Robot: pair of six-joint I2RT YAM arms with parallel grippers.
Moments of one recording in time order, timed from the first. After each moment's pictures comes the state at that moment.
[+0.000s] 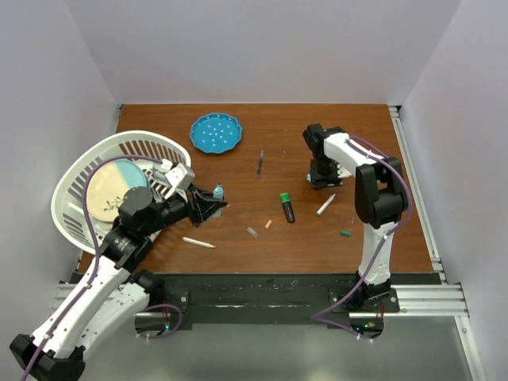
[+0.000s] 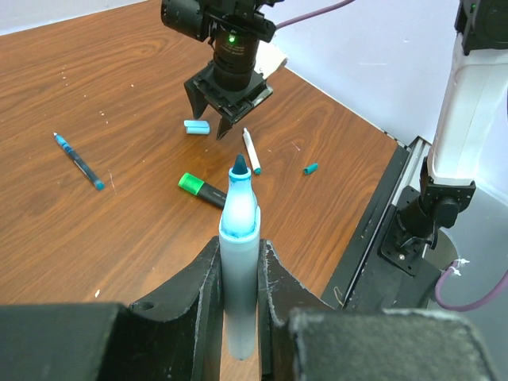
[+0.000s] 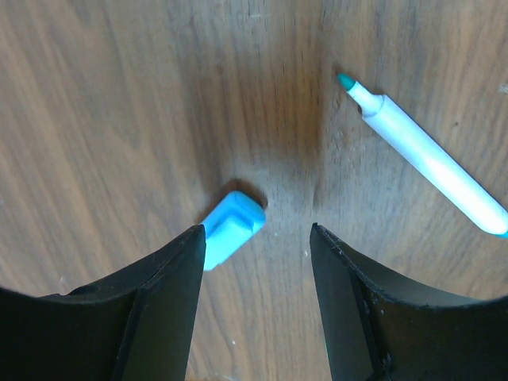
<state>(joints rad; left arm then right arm) -0.49 0.63 0.66 -0.11 0.49 -0.26 0.30 2.05 1.58 -1.07 0.35 1.96</state>
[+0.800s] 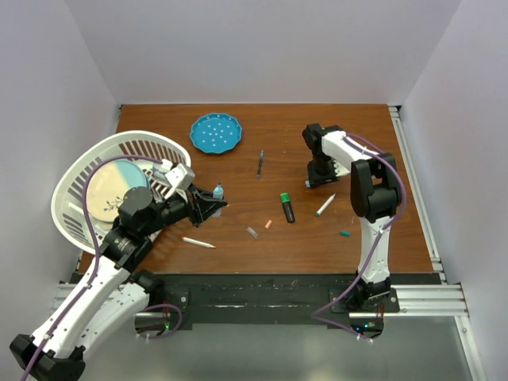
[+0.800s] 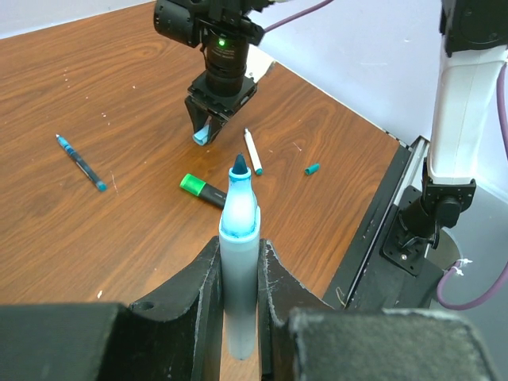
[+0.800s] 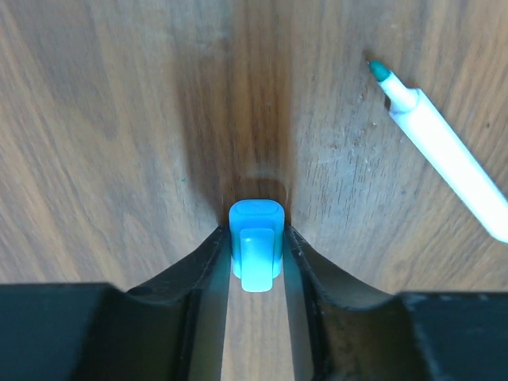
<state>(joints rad) -0.49 0.63 0.66 -0.11 0.49 -0.25 0.29 2.14 1.65 -1.10 0.27 1.86</state>
